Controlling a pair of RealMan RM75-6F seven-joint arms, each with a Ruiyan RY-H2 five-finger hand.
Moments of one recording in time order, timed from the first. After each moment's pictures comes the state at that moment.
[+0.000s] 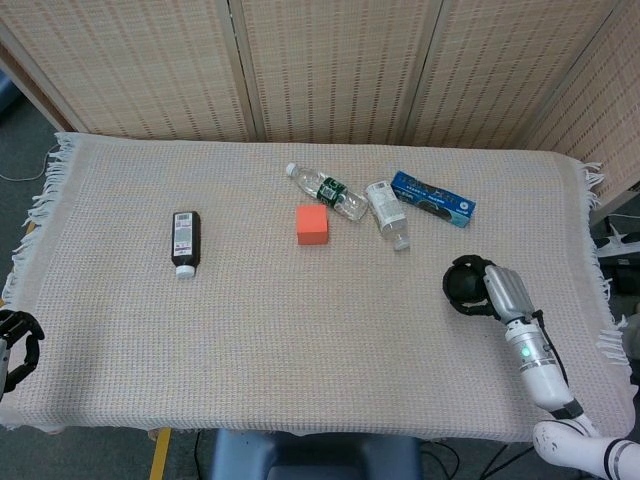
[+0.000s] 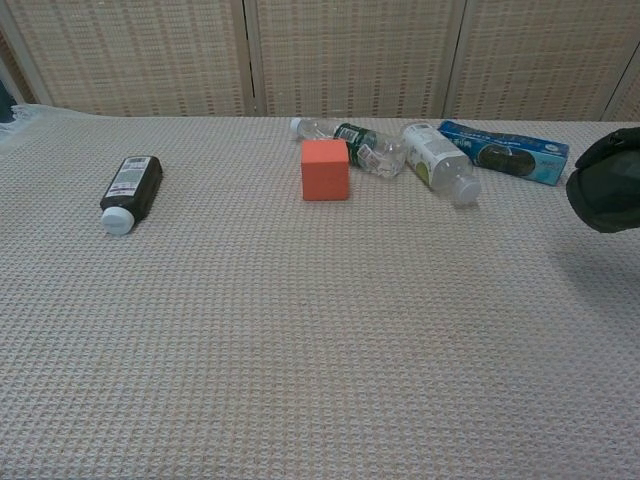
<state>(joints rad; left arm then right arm) -0.08 -1.13 -0.07 -1.43 1.59 1.65 -0.05 0.45 -1.36 0.15 -1.41 -1.19 1.08 0.11</state>
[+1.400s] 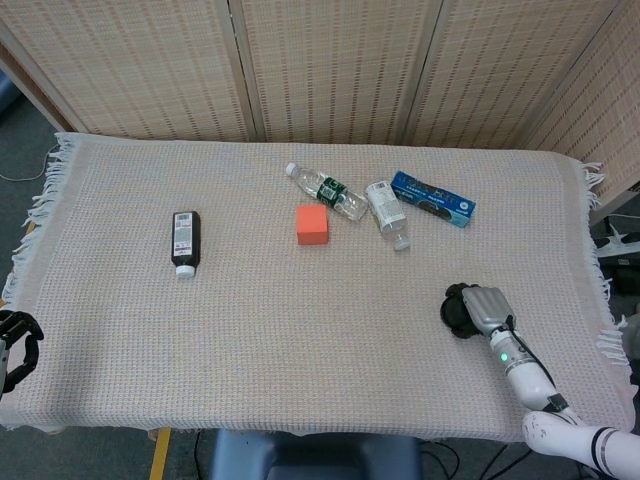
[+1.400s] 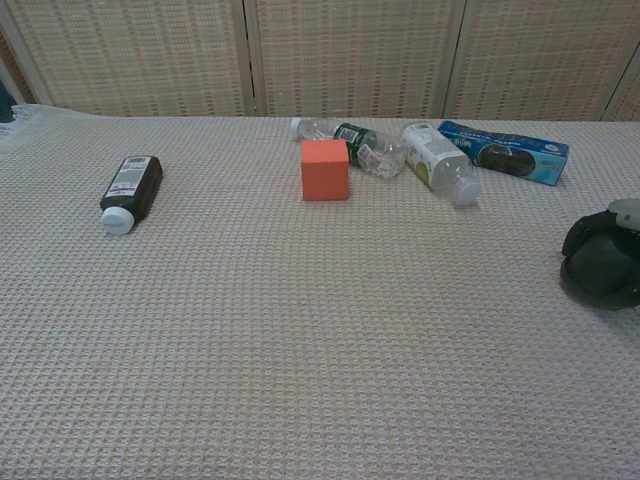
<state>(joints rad) -0.08 -1.13 -0.07 -1.43 1.60 1.65 -0.06 0.54 -1.34 0.08 -1.45 -0.97 0.84 -0.26</state>
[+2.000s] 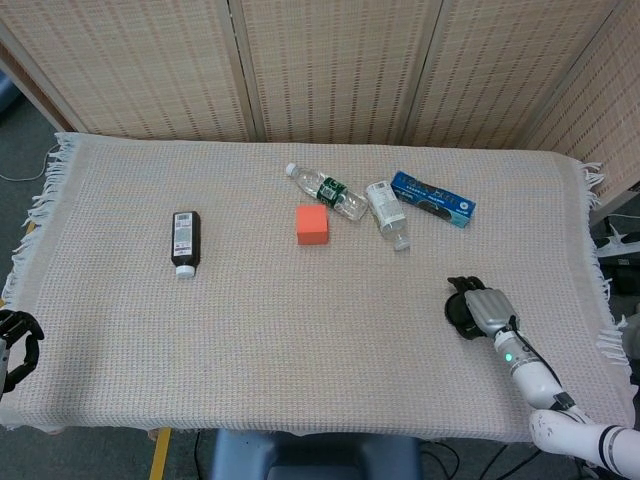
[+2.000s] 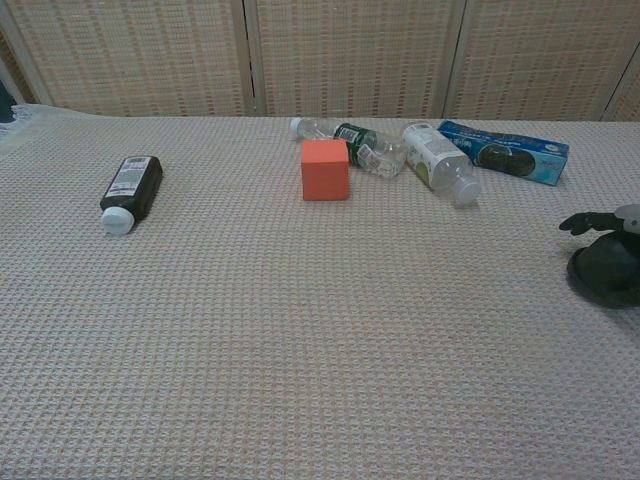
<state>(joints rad) -0.08 -1.12 -0.07 -1.43 1.59 1.65 -0.06 0.56 -1.31 0.06 -1.46 -0.96 0.79 -0.27</state>
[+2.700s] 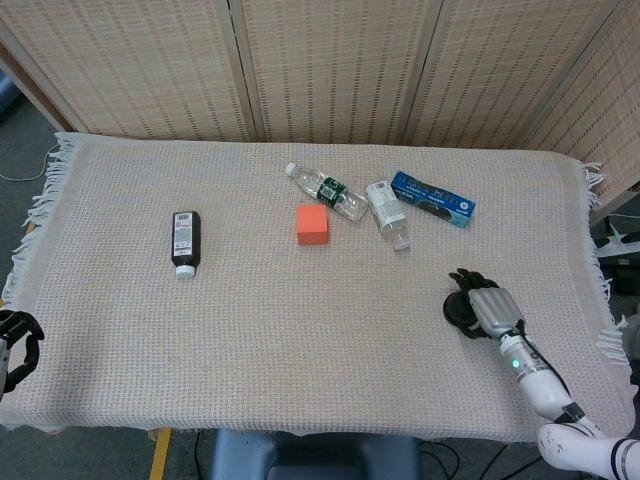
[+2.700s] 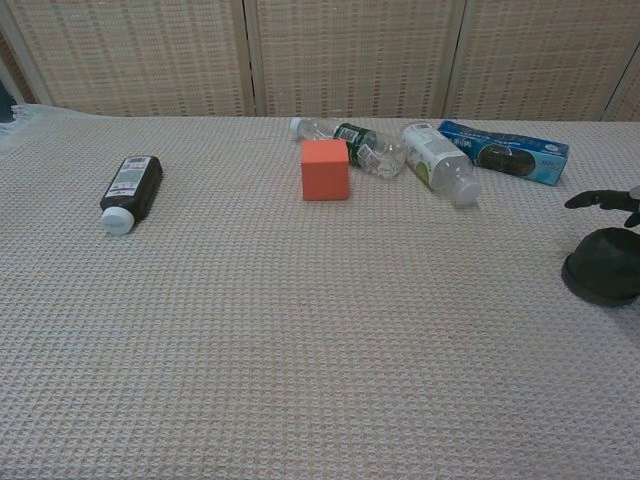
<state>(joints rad) -0.08 -1.13 -0.07 -1.43 1.60 1.65 -0.05 0.51 -1.28 0.05 -1.51 -1.08 0.90 -0.19</state>
